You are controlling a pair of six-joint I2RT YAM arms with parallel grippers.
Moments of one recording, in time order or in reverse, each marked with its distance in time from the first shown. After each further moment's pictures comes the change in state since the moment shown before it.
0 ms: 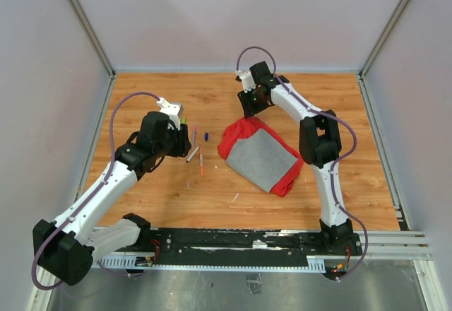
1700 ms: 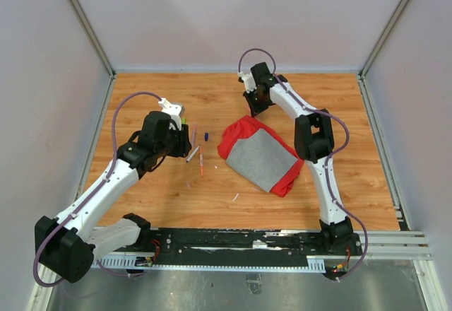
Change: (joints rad) left arm 0.000 0.024 0.000 0.000 0.002 0.003; right arm -0.033 0.120 0.148 -0.053 0.066 -0.035
